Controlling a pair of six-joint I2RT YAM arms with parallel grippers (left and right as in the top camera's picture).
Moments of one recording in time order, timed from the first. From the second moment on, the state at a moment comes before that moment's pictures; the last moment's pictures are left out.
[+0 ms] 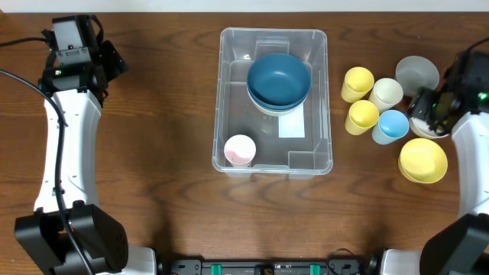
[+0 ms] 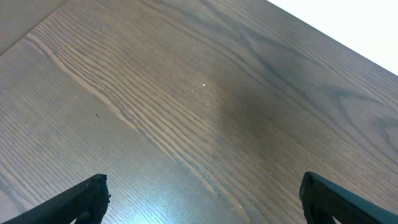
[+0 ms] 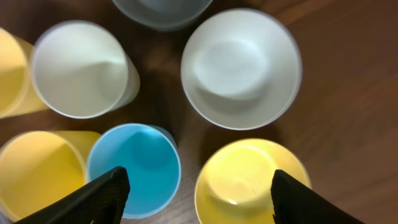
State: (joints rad) left arm 0.17 1.65 1.51 -0.74 -0.29 -0.38; right arm -0.29 1.55 1.25 -0.83 0.12 0.19
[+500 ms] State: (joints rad) left arm 0.17 1.65 1.51 -0.74 -0.29 -0.38; right arm -0.29 1.55 1.01 -0.58 0.03 0.12
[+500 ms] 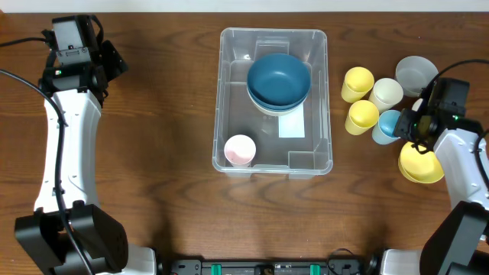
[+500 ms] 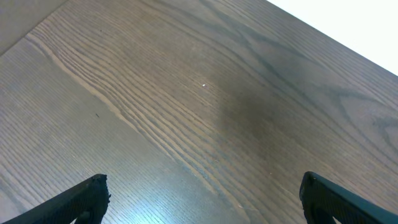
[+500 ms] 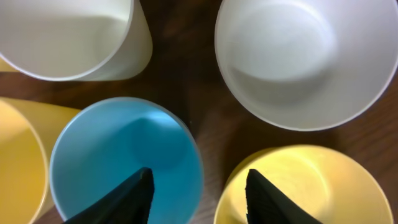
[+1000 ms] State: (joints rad) left arm 0.17 1.65 1.51 -0.74 -0.29 -0.38; right arm -0.29 1.55 0.95 -0.51 0.02 0.13
